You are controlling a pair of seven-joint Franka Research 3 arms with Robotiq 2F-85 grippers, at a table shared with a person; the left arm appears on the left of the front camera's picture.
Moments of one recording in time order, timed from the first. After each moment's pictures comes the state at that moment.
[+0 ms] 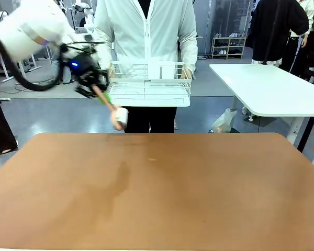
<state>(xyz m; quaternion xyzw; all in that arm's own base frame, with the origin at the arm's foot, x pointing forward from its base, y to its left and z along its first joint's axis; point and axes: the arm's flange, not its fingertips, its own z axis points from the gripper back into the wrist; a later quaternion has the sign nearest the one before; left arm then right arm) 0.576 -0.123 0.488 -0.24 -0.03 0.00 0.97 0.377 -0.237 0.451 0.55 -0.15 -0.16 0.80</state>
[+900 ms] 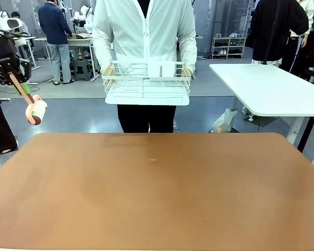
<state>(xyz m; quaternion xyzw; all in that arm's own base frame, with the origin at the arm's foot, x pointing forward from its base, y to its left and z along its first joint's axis) 0.538 0.070 0.535 -0.08 -0.07 0.08 0.99 0.377 -0.237 0.451 0.55 -0.15 -0.16 0.80</state>
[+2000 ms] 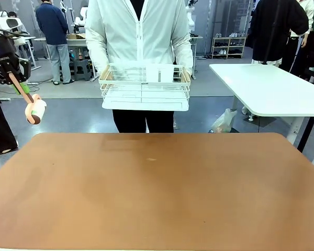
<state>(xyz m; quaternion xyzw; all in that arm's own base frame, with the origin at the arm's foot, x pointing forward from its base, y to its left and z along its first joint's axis) 0.538 0.071 0.537 -0.08 -0.07 0.08 0.99 0.377 -0.237 0.451 0.55 -0.15 -0.16 0.80</state>
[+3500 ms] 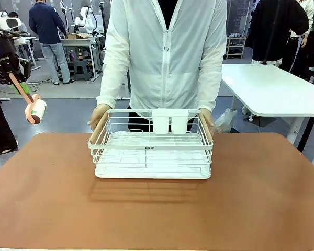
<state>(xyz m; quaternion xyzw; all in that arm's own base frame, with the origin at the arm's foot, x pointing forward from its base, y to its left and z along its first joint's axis) 0.538 0.071 0.537 -0.08 -0.07 0.08 0.99 0.377 -0.237 0.451 0.55 -0.15 -0.16 0.80</state>
